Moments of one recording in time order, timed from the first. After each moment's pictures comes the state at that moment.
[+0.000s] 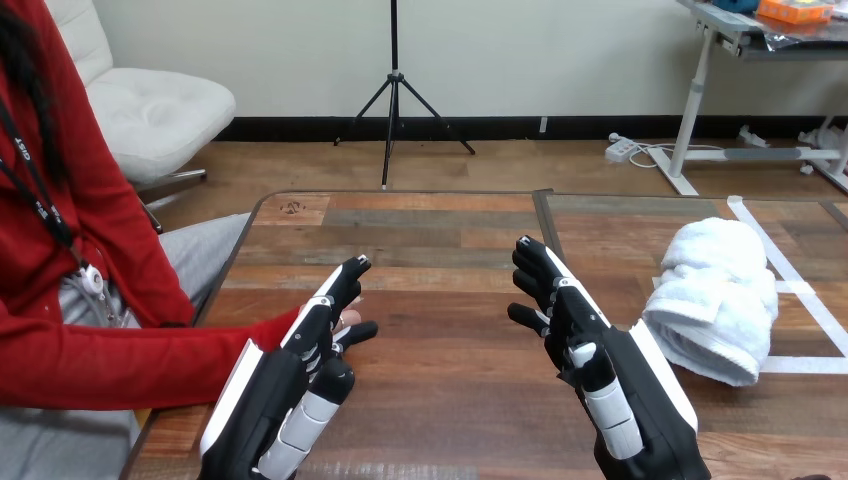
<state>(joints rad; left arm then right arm) 0.33 0.14 -0.06 0.03 -0.07 -0.59 -0.33 0.34 -0.12 0.10 -0.14 0.04 -0.39 0.27</state>
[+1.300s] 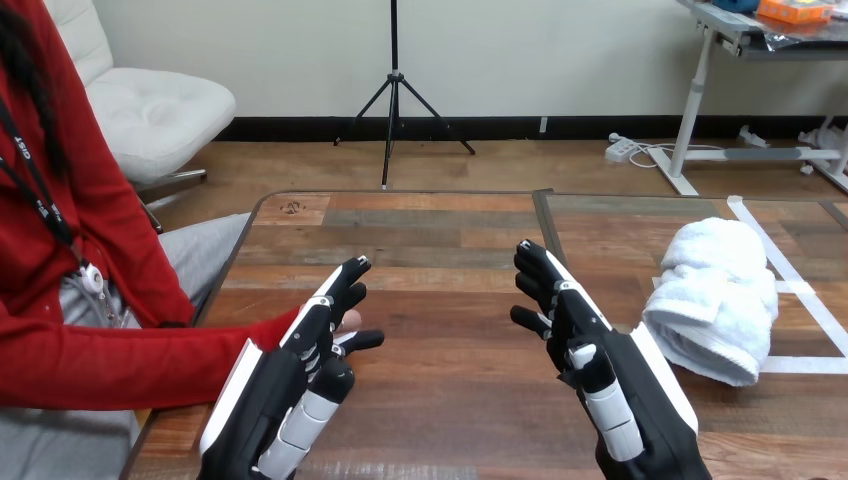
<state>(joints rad) 0.32 0.14 -0.06 0.04 -0.07 -0.60 -0.32 0.34 -0.12 0.10 -0.14 0.03 -0.39 0.26</state>
